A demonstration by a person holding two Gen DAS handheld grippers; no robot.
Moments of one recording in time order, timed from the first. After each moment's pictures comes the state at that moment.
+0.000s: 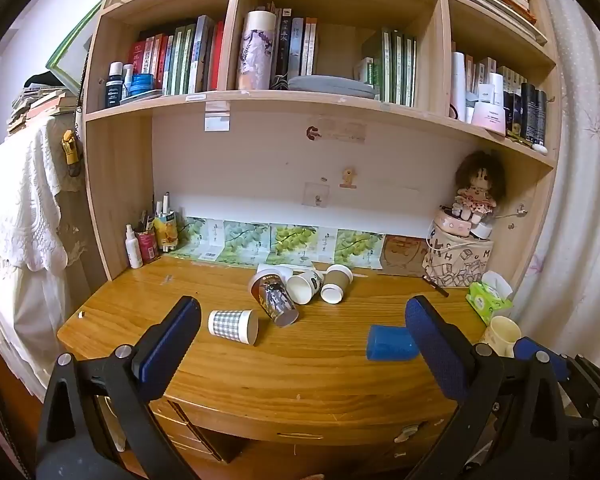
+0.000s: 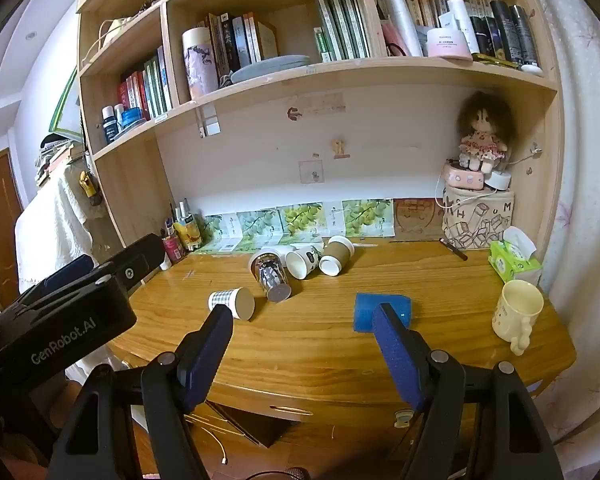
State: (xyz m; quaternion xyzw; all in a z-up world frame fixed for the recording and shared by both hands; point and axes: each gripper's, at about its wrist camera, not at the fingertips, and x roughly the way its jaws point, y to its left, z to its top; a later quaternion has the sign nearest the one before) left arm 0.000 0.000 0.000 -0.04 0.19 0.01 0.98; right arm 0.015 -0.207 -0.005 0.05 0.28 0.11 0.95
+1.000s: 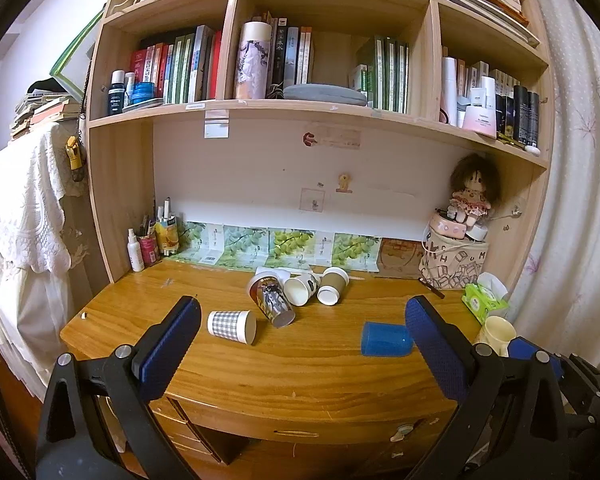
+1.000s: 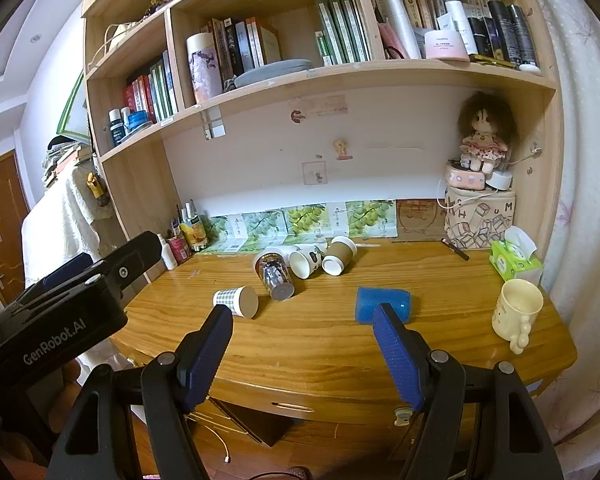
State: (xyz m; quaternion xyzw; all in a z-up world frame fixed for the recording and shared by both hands) left arm -0.011 -0.004 0.005 -0.05 0.18 0.01 0.98; right arm 0.003 -0.210 -0.003 0.05 0.27 0.11 0.95
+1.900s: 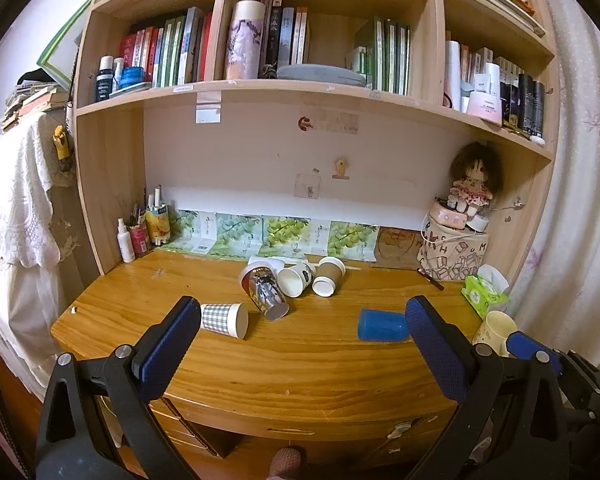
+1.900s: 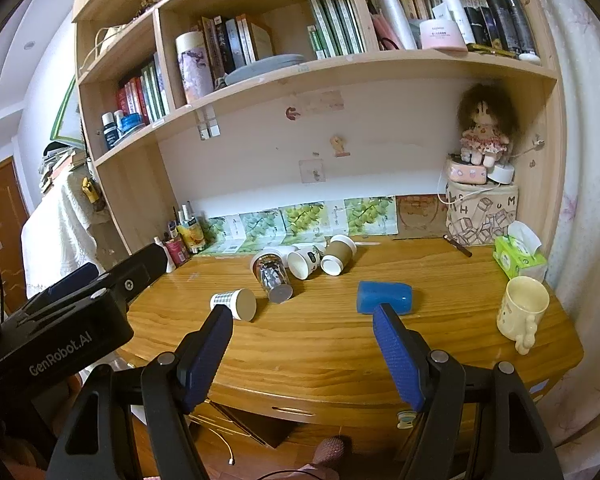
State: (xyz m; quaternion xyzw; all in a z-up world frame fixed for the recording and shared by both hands) left arm 0.014 -0.010 -0.004 -0.05 0.21 0.00 0.98; right arm 0.021 -0.224 -0.010 0.07 0.28 0.11 0.95
